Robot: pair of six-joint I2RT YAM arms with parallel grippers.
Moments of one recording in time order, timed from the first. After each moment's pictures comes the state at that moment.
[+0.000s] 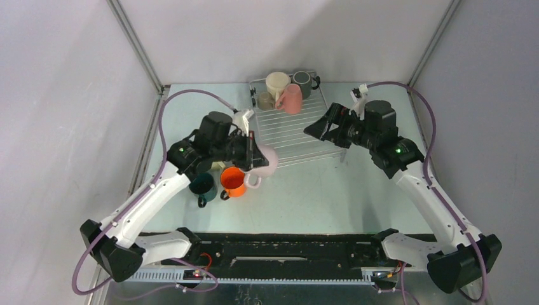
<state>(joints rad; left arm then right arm) -0.61 1.15 1.20 -0.66 0.39 -0.52 0.39 1.11 1.15 -0.43 -0.36 0.70</state>
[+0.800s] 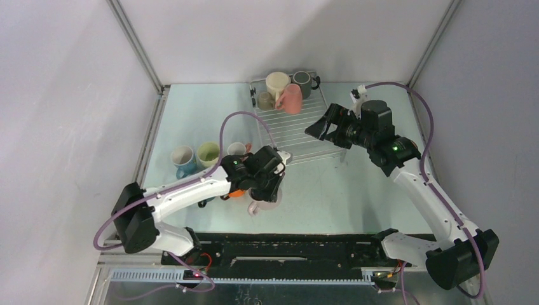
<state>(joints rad) -0.96 1.38 1.08 -0.73 0.09 -0.42 0.39 1.14 1.15 -0.45 -0.29 0.69</state>
